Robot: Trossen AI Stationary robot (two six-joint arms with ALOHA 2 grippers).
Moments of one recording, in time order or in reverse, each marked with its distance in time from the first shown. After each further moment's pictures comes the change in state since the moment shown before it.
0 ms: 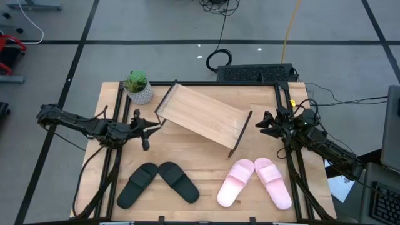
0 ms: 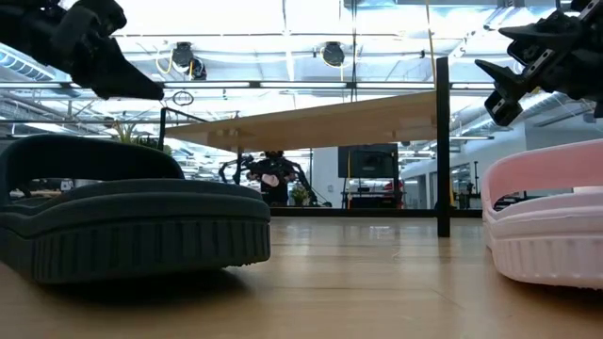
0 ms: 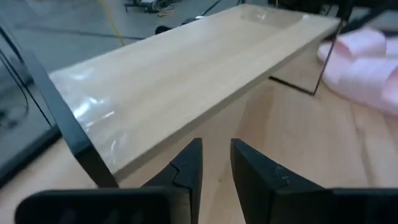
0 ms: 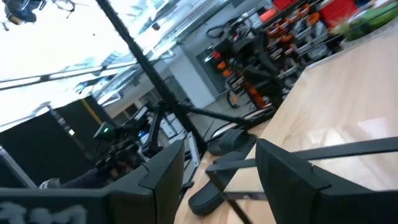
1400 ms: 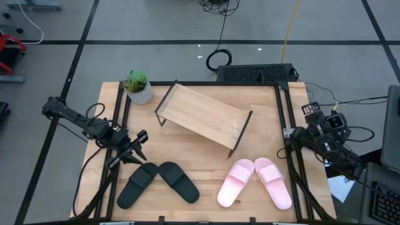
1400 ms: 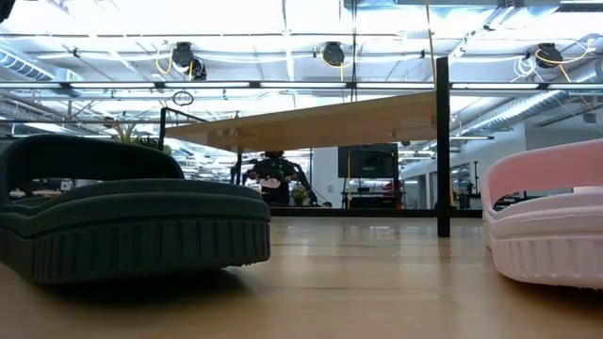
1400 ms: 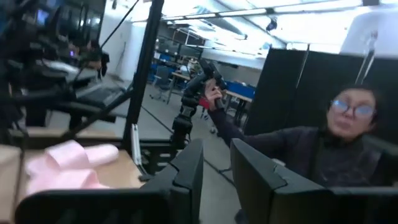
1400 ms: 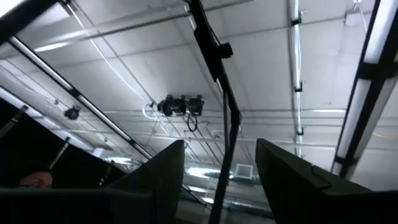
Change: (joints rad) left arm -0.195 -0.003 0.028 0.584 0.751 -0.121; right arm 0.002 0.000 0.109 1.002 0.202 0.085
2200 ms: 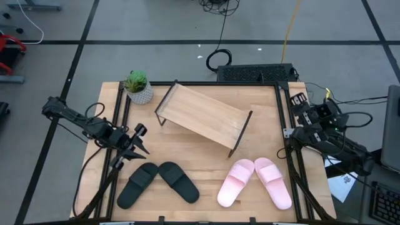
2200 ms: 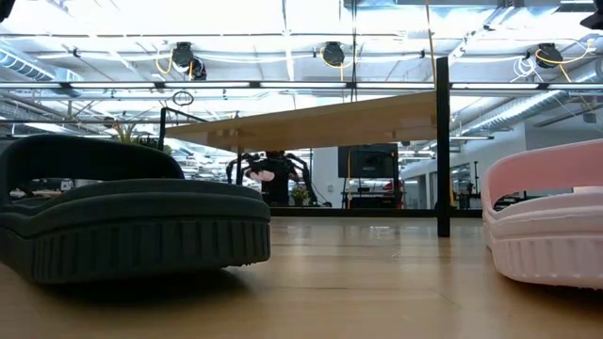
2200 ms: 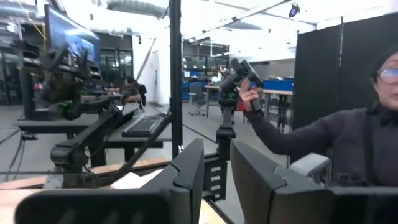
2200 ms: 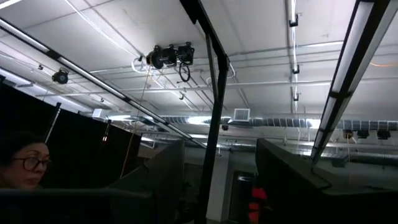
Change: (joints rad) left arm 0.000 0.000 0.002 0.028 -0.124 0.258; right arm 0.000 0.301 0.168 -0.078 -0.164 -0.059
